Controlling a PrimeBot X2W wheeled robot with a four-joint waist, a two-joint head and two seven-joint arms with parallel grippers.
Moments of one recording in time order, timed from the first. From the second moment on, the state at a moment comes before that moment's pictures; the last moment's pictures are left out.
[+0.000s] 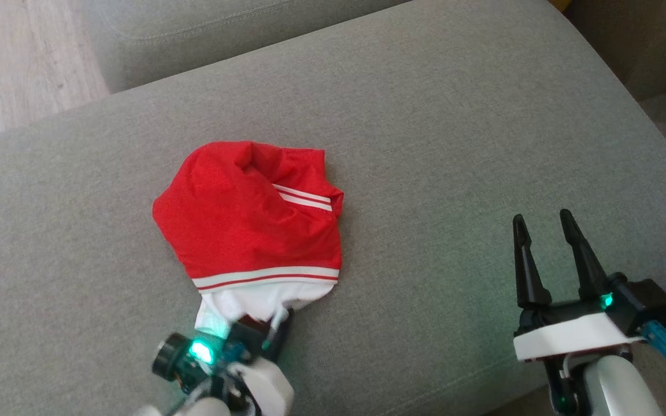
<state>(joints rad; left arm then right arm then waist) -0.15 0.11 -0.51 0.45 -0.05 -0.05 0.08 -0.03 -0.05 0.08 0.16 0.16 0.12 -0.25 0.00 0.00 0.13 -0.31</state>
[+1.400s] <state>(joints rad) -1.05 0.22 -0.24 -0.08 -0.27 -0.07 0.48 -0.03 -0.05 0.13 0.18 0.18 0.12 -0.25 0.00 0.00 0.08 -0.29</state>
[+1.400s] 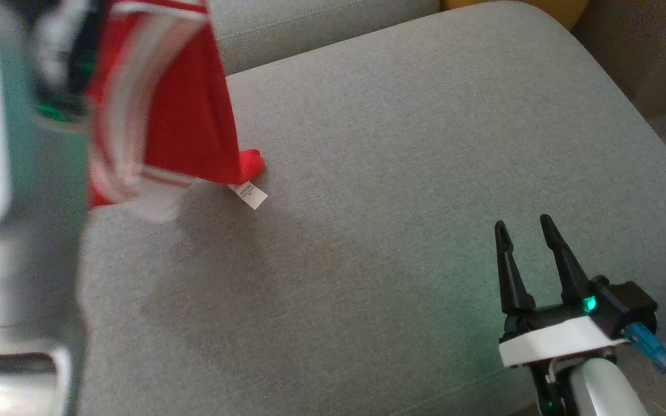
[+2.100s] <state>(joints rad) -0.95 0.04 -0.66 0.54 -0.34 -0.08 0.04 -0.14 -0.05 0.27 0.17 0.29 0.12 -0.25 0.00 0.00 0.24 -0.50</state>
